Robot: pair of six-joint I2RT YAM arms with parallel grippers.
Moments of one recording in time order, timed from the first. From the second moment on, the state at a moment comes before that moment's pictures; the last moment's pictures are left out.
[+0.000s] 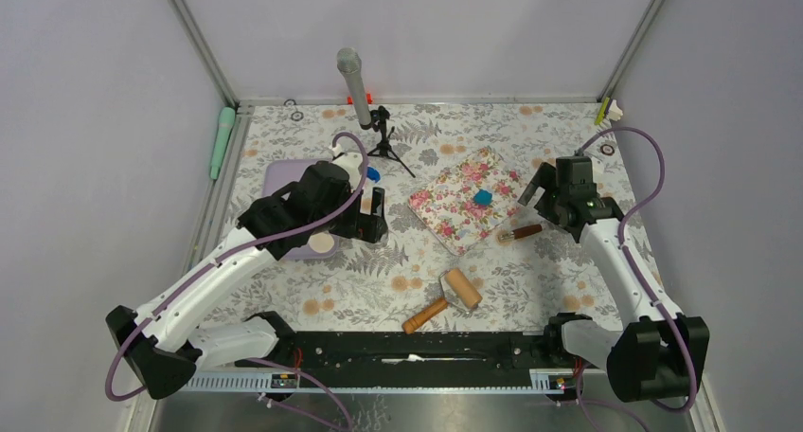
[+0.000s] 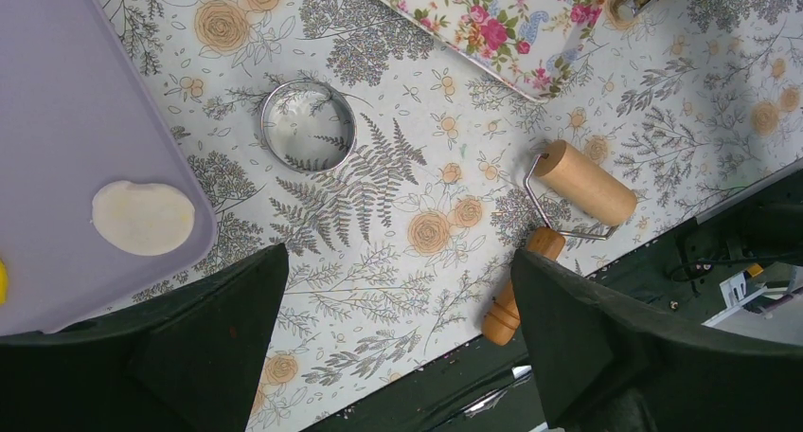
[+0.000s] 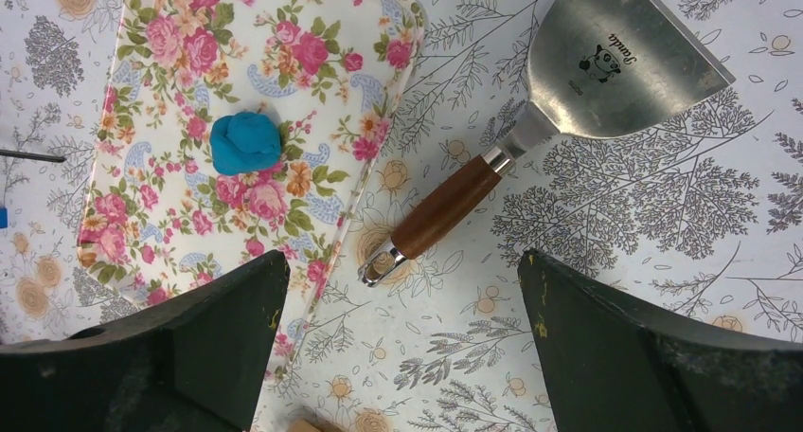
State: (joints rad) left arm -0.74 1.08 1.14 -0.82 -0.05 -0.42; right arm 0.09 1.13 0.86 -0.60 0.17 0.59
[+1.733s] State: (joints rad) left arm -0.66 0.98 1.14 -0.89 0.01 -0.51; right arm 1.12 1.28 0.93 -0.85 0.24 1.41
